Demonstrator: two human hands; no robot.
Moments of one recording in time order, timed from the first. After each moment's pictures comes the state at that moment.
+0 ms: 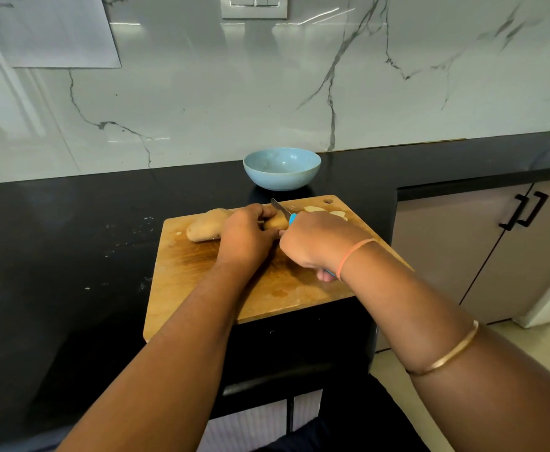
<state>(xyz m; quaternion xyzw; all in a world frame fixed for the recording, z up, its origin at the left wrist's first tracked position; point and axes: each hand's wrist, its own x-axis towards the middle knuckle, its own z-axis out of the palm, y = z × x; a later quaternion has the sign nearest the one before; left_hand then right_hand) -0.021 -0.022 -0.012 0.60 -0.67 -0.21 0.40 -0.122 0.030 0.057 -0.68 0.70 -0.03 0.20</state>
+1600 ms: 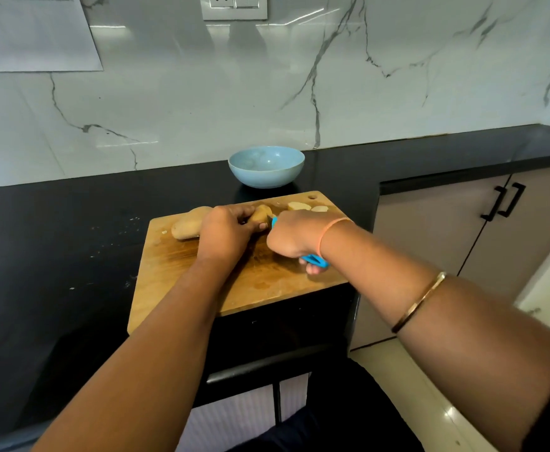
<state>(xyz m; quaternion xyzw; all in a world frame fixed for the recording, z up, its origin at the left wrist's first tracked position) -0.019 -0.022 -0.016 0.60 -0.67 -0.18 0.41 -0.146 -0.009 0.019 -0.70 0.68 -0.02 0.20</state>
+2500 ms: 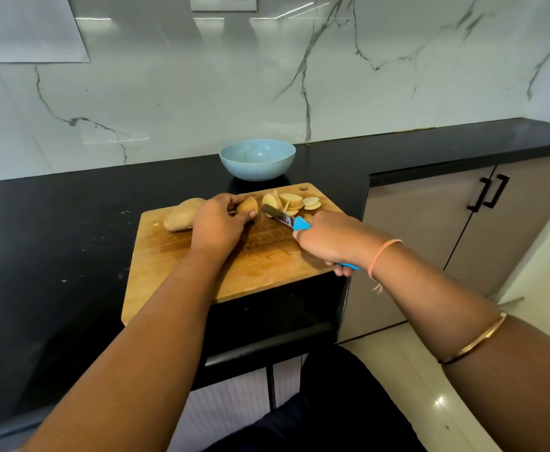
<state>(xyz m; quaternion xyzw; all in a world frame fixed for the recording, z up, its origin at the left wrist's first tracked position) -0.021 -0.021 -0.013 0.62 -0.65 -0.18 0.40 -0.185 0.039 0.018 -0.65 0.71 -0.11 0.26</state>
